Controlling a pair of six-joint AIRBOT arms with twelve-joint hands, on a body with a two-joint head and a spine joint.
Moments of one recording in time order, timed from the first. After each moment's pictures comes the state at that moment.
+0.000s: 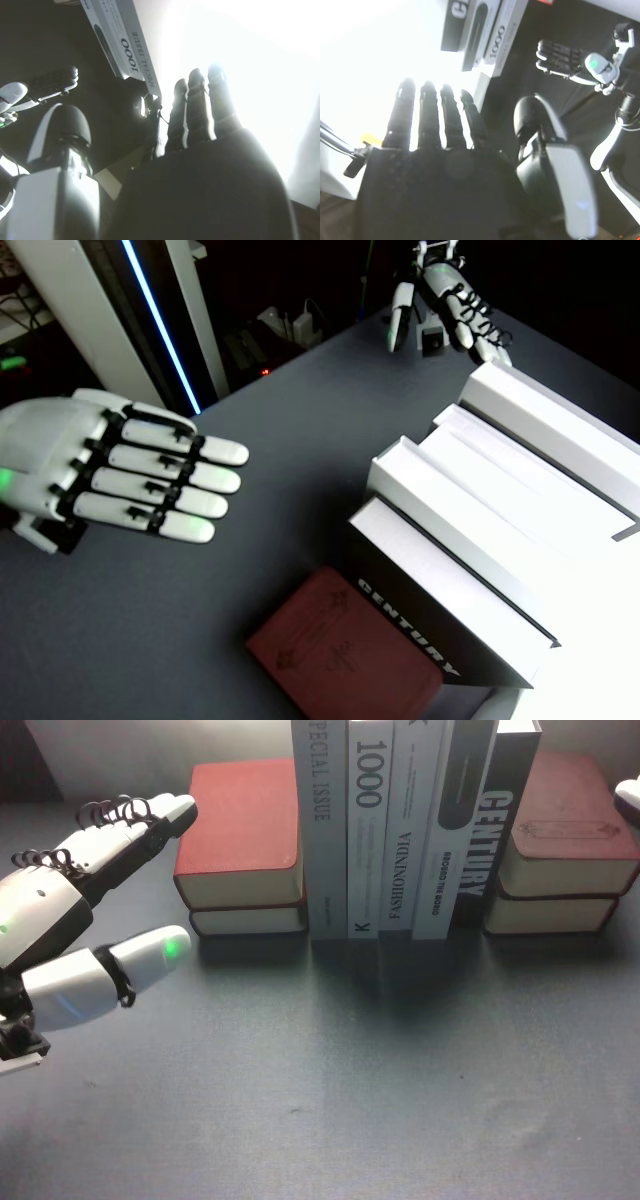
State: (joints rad) left arm 1.00 -1.00 1.17 -0.11 -1.35 0.44; right arm -1.05 -0.75 0.85 0.22 1.30 -0.93
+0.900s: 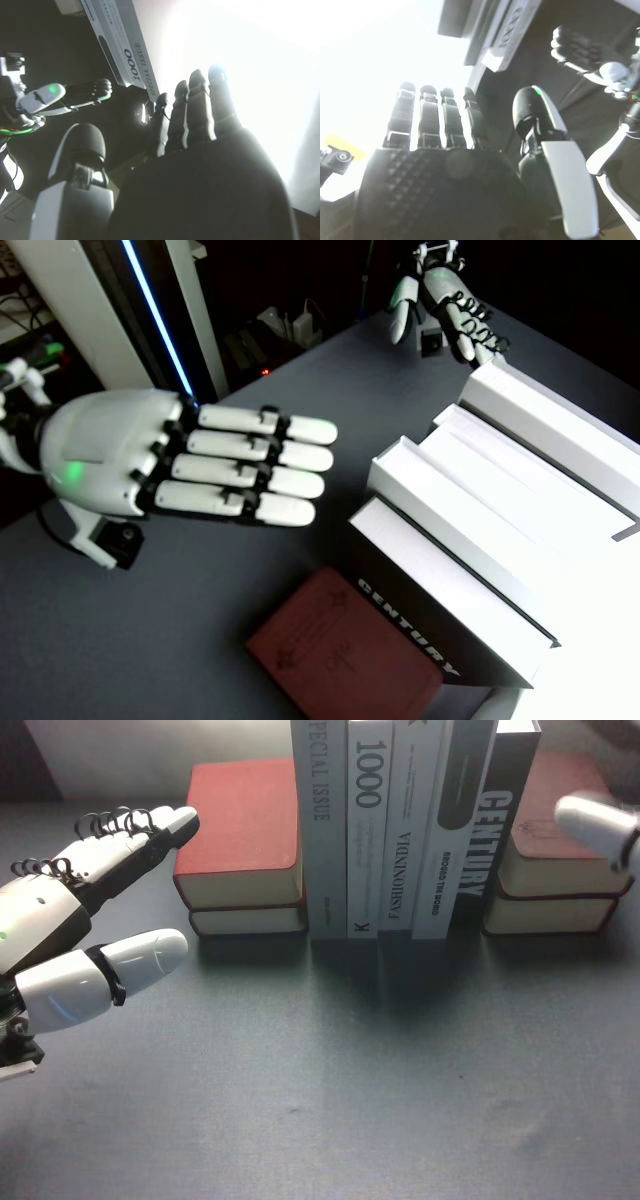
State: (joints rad) left arm 1.01 -1.00 1.18 -0.11 -1.33 0.44; right arm -0.61 -0.87 1.02 0.13 1.03 -1.00
